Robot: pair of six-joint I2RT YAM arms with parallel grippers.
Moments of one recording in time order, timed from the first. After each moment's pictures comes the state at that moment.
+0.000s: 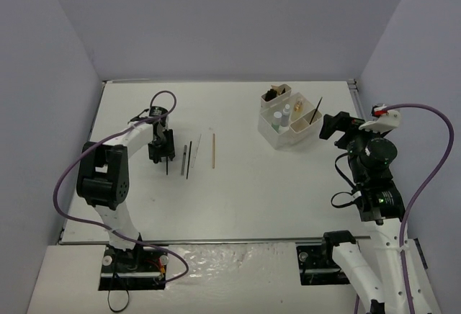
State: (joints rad) left arm -0.17 1.82 1.23 -0.66 -0.03 -0.31; right arm 0.09 0.67 0.86 -0.24 0.15 0.26
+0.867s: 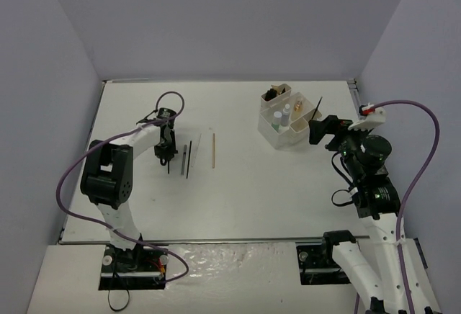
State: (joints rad) left arm -0.24 1.85 1.22 -0.60 -0.13 -0.34; right arm 0.09 0.68 0.82 -0.23 -0.01 0.28
